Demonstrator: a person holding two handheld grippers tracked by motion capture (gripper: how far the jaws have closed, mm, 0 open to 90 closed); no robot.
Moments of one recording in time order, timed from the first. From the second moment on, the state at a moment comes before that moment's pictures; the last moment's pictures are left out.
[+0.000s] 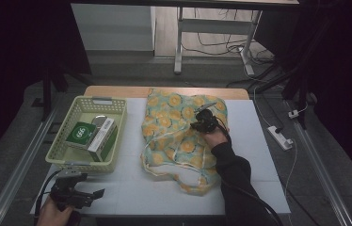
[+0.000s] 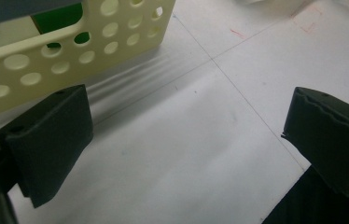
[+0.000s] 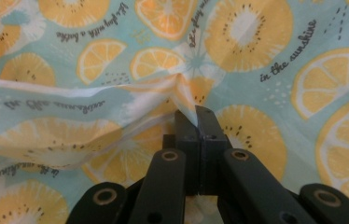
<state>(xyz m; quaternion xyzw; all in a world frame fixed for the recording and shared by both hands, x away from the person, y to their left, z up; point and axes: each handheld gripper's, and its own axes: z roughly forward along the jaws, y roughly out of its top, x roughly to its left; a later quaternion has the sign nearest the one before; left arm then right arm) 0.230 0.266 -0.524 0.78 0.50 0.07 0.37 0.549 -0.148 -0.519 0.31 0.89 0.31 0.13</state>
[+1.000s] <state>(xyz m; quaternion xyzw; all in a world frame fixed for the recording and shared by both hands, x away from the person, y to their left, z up) 0.230 0.266 -0.523 0.78 0.50 0.08 0.37 0.497 -0.161 -0.476 0.29 0.87 0.38 0.11</state>
